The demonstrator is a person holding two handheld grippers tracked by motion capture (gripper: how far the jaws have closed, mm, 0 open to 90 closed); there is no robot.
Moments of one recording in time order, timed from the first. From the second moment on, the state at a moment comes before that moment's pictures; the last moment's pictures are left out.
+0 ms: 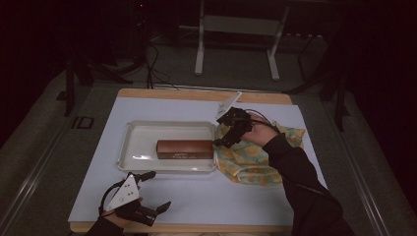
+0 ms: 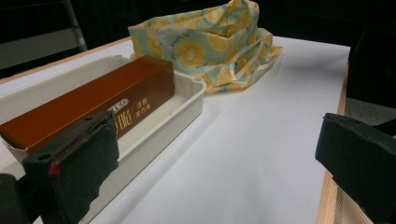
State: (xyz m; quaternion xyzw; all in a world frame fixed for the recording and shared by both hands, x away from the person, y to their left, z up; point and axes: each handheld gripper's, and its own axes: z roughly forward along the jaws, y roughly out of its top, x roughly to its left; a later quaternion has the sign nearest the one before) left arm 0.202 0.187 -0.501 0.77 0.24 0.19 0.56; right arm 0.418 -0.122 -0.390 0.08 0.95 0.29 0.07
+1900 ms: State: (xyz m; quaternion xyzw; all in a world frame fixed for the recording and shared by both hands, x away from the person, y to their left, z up) left arm 0.203 0.184 -0.503 0.78 0.23 0.18 0.56; right arm 0.328 -0.300 -0.450 0.36 0.77 0.43 0.31
